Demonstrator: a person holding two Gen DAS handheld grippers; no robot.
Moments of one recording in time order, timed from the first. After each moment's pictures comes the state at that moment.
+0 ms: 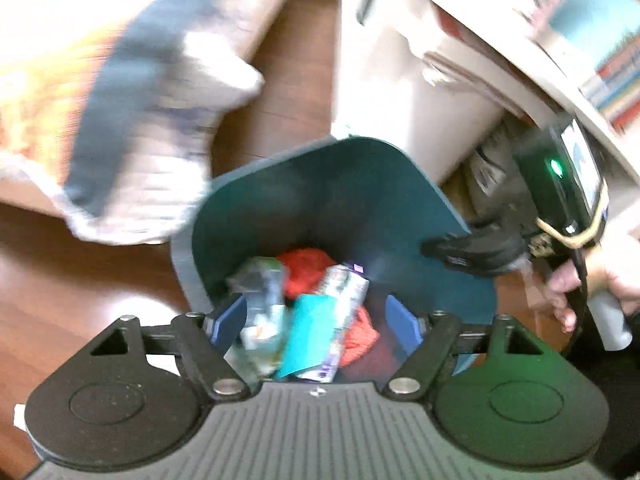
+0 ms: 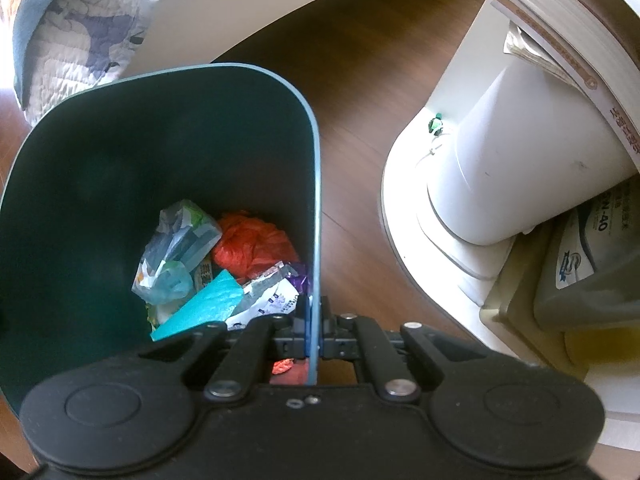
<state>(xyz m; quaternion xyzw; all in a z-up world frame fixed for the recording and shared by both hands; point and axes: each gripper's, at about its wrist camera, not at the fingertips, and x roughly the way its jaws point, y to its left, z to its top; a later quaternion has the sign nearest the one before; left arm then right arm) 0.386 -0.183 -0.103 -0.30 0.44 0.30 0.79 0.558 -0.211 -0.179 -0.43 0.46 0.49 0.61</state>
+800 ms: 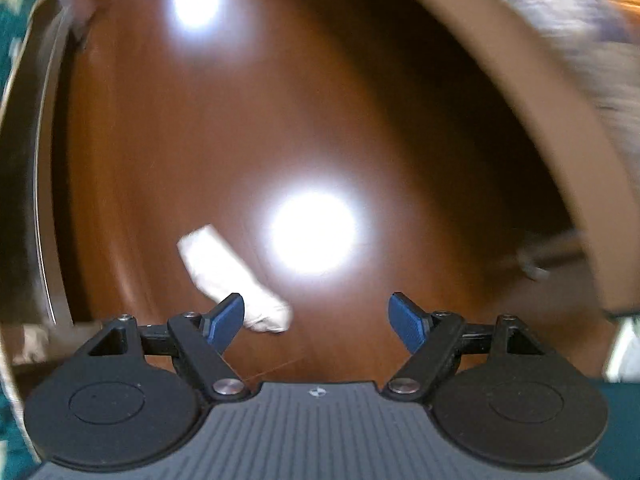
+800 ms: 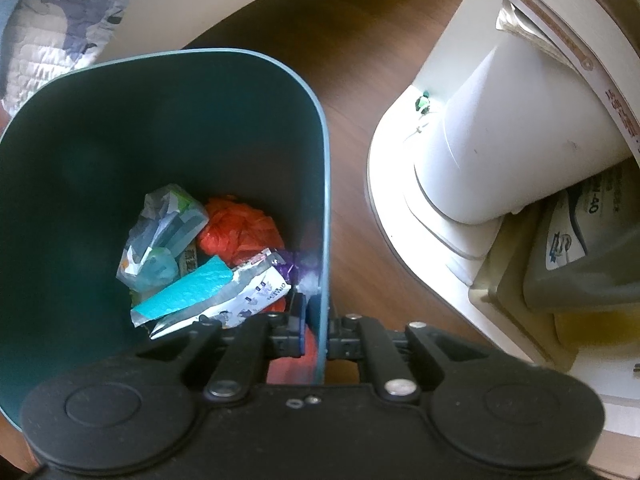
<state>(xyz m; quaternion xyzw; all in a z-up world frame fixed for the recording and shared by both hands) 0.066 -0.055 -0.263 -0.52 0.33 0.63 0.47 0.558 -0.209 -0.184 -0.45 0.47 0.45 0.61</state>
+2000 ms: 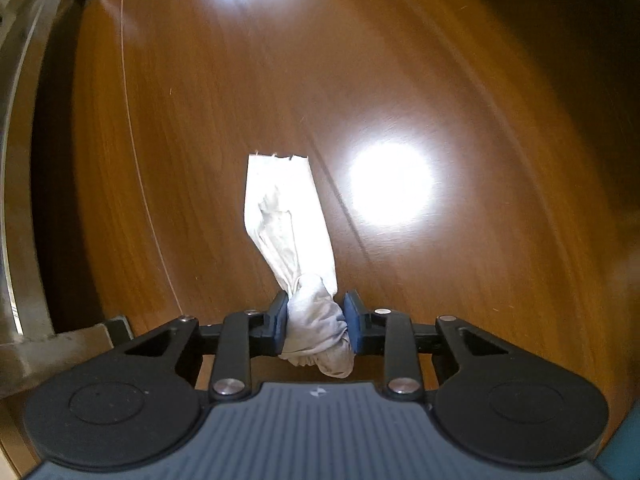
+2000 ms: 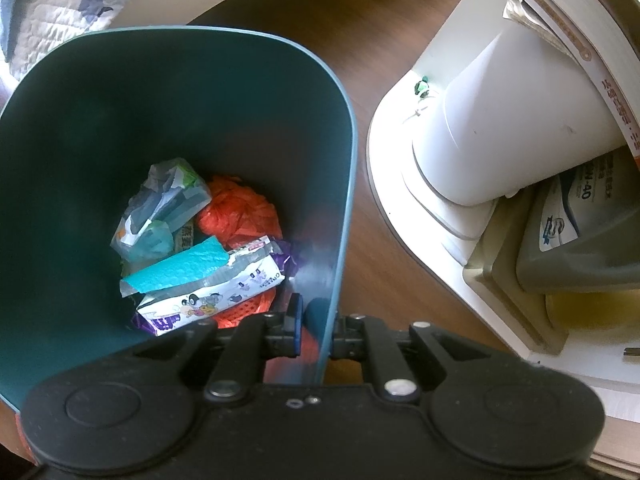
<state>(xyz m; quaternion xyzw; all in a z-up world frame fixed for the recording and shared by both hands) 0.064 -0.053 -0.375 -0.50 0.45 0.62 0.41 0.547 -0.214 -0.188 -0.47 0.47 0.44 0.60</state>
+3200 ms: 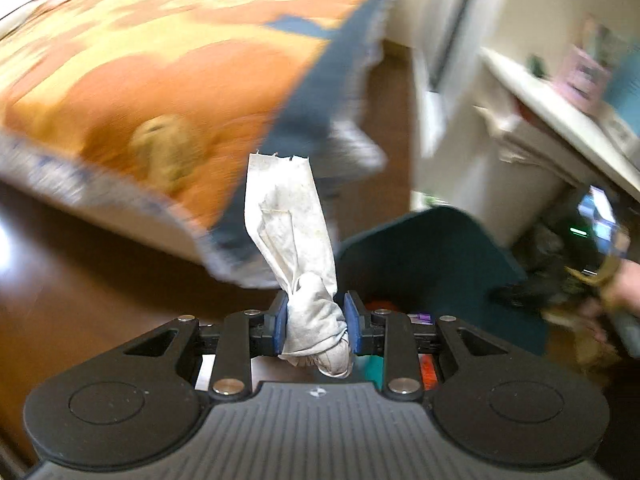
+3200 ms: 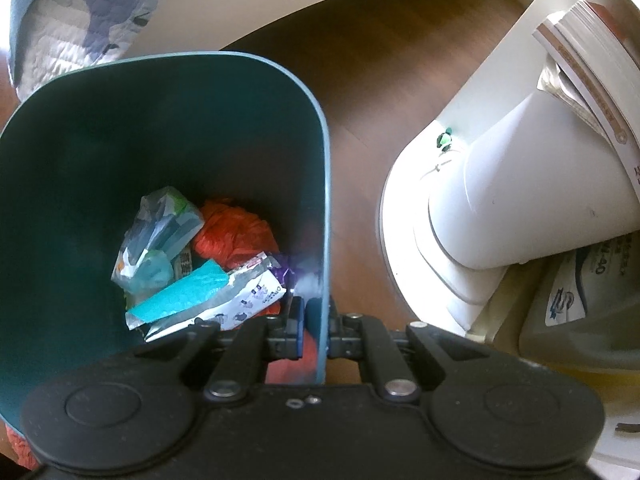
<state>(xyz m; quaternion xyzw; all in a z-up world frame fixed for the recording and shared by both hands) 0.339 -0.166 -0.064 -0.25 0.39 0.37 0.80 0.556 -0.203 -0.189 -0.47 0.44 0.49 0.59</state>
